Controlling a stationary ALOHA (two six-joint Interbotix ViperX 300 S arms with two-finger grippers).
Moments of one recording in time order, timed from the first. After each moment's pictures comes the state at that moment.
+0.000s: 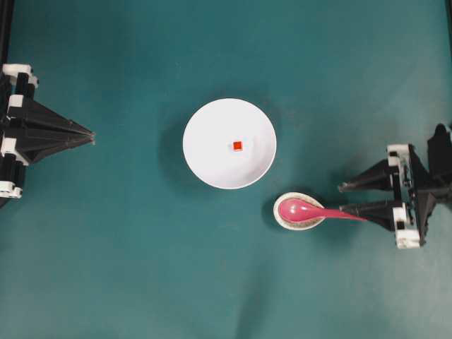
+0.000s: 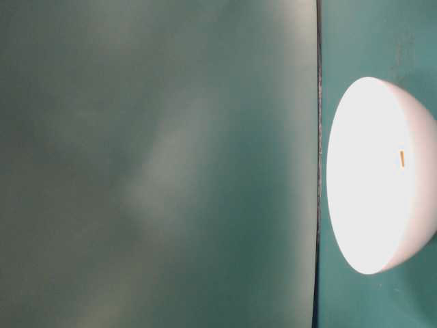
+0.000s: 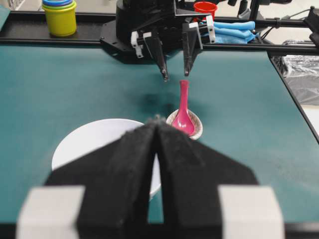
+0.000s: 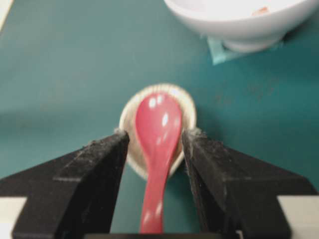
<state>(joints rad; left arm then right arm) -0.03 -0.96 1.17 0.01 -0.21 -0.04 0.62 -0.08 1.40 0.67 -1.12 0.19</state>
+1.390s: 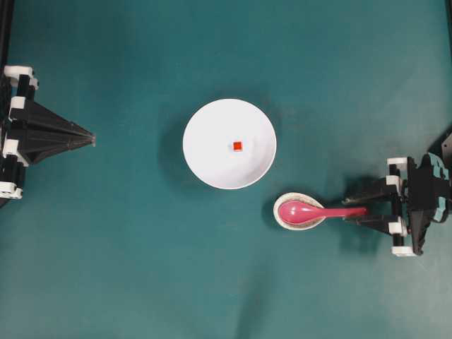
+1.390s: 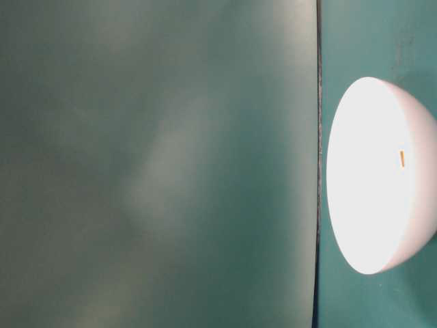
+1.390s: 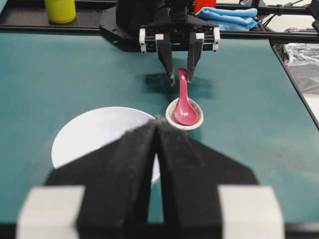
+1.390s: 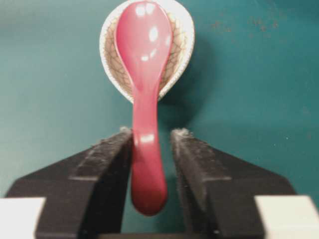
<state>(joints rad) -0.03 -0.96 1.17 0.01 -0.18 -0.05 0.71 0.07 1.38 0.76 -1.08 0.06</state>
